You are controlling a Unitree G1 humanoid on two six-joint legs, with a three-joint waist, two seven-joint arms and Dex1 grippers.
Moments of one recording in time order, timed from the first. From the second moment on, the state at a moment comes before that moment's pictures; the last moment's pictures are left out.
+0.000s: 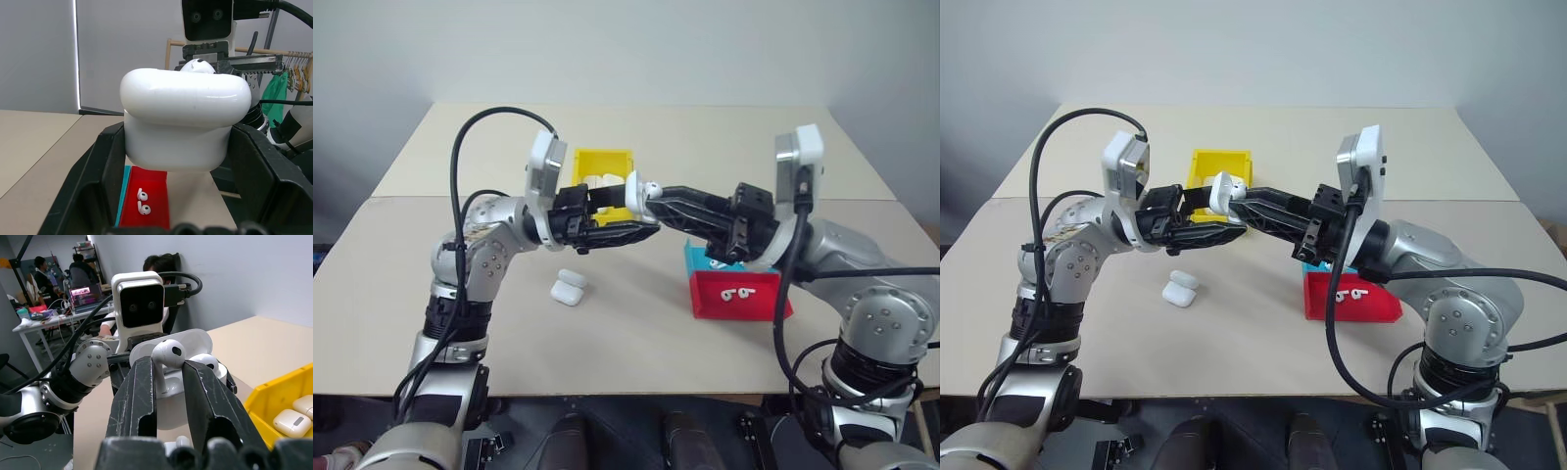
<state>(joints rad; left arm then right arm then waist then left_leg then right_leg) -0.76 0.45 0.00 -0.02 -0.74 0.57 -1.23 -0.61 -0.42 -0.22 -0.58 0.99 1.02 0.58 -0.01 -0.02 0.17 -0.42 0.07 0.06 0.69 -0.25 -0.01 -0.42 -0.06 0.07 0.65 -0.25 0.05</state>
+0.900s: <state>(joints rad) -0.74 0.43 0.01 -0.02 -0.73 0.56 -1.21 -0.57 -0.70 -0.18 -0.53 1.04 0.95 0.72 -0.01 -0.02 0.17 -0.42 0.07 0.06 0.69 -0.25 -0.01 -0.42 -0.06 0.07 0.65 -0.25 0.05</state>
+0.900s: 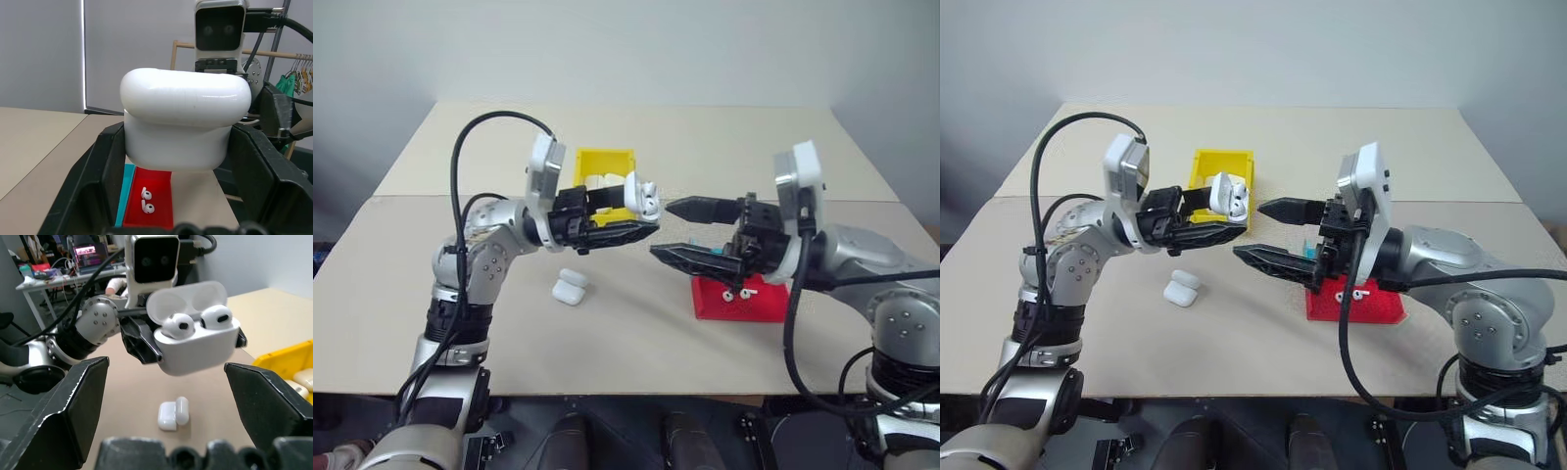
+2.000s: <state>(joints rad) -0.76 0.31 -0.09 0.09 -0.57 0.46 -1.17 -1.24 -0.77 0.35 0.10 0.23 0.18 1.53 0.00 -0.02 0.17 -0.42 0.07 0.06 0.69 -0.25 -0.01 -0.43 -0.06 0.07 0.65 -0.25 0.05</state>
